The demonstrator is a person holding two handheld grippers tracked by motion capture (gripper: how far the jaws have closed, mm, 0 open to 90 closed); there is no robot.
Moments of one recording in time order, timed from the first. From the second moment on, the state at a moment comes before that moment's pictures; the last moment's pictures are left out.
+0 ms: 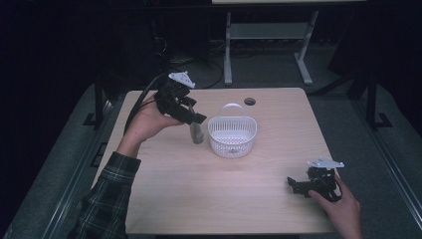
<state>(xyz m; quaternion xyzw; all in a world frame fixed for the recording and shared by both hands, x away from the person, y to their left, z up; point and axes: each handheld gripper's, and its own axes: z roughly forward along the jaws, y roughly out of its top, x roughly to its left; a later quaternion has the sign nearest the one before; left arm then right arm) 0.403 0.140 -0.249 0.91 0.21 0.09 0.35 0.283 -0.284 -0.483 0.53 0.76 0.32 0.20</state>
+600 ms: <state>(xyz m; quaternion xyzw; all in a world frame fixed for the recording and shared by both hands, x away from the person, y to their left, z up) 0.415 0.120 -0.246 0.91 0.21 0.09 0.35 0.283 -0.284 -0.483 0.53 0.76 0.32 0.20</state>
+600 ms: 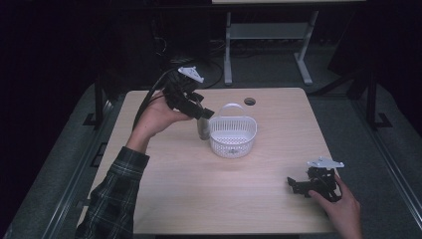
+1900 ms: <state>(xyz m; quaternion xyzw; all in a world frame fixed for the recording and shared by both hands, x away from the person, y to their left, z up) 0.431 0.075 -0.276 0.91 0.20 0.10 0.35 0.283 -0.284 -0.483 0.53 0.76 0.32 0.20</state>
